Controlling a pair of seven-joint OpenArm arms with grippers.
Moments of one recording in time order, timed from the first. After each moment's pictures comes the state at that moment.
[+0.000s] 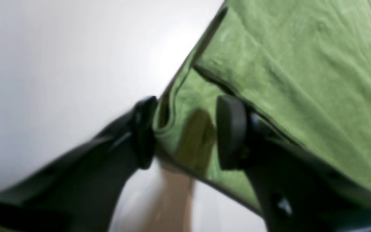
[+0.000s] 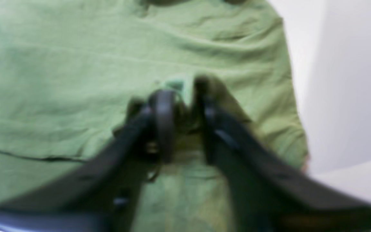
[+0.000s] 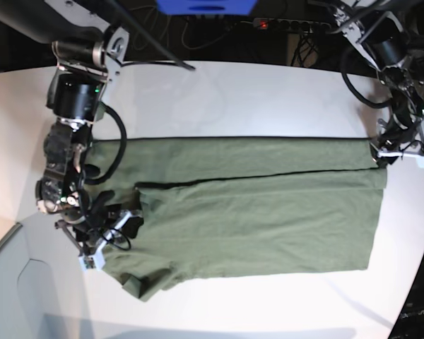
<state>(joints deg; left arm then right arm) -7.2 -9.4 -47.0 56.5 -17.4 -19.5 30.5 19.3 -1.1 20.4 69.9 -7.4 30.7 -36.9</state>
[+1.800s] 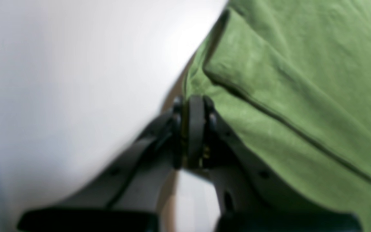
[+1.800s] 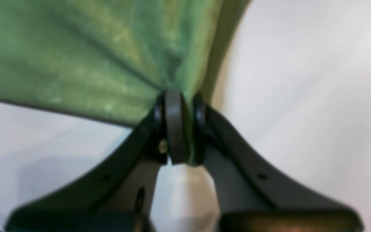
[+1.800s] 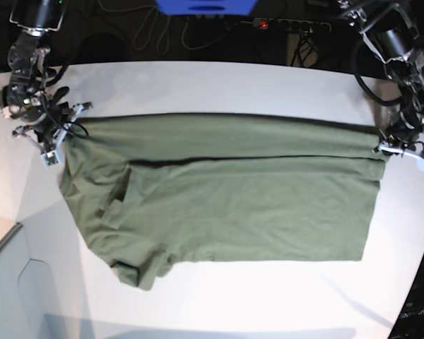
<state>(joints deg) -3.8 -11.2 -42.2 65.8 -17.1 -19.8 40.2 -7.7 10.2 22.7 83.0 -7.0 34.5 -37.5</state>
